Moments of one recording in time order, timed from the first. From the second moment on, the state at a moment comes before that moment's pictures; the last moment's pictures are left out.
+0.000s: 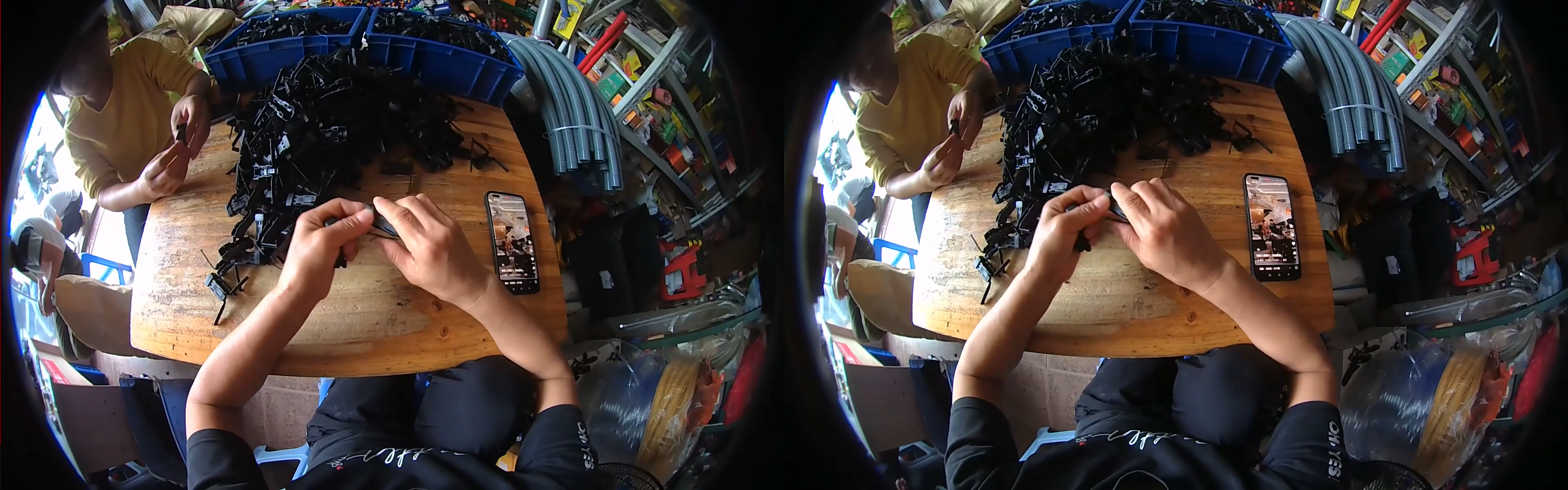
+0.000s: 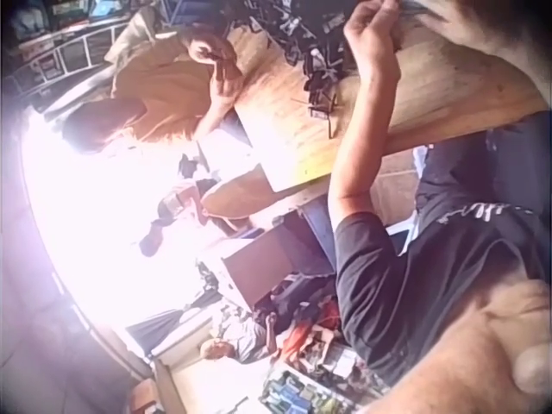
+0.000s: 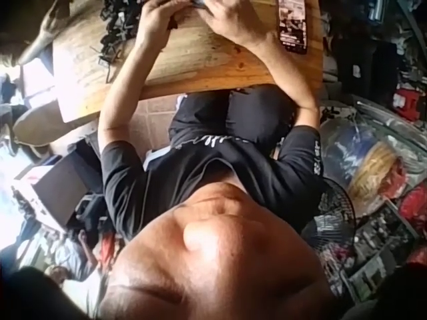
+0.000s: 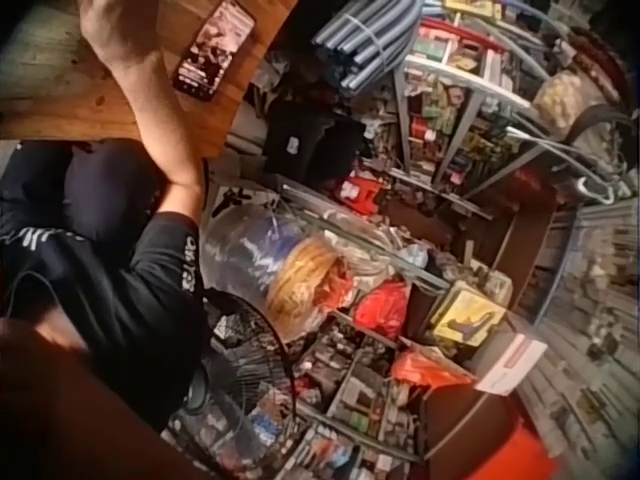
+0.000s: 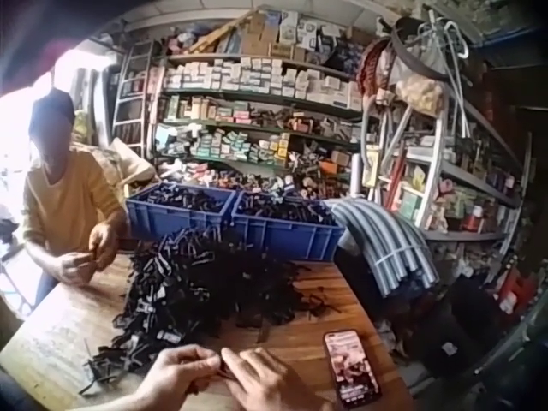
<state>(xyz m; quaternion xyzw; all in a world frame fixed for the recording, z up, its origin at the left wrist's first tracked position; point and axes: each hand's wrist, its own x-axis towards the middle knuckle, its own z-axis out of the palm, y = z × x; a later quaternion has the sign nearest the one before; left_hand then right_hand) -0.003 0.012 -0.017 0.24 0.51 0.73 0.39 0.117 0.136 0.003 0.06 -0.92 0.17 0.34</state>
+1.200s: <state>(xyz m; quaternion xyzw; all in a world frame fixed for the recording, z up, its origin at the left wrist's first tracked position) -0.022 0.012 0.006 0.23 0.51 0.72 0.41 0.105 0.173 -0.002 0.01 -0.45 0.89 0.11</state>
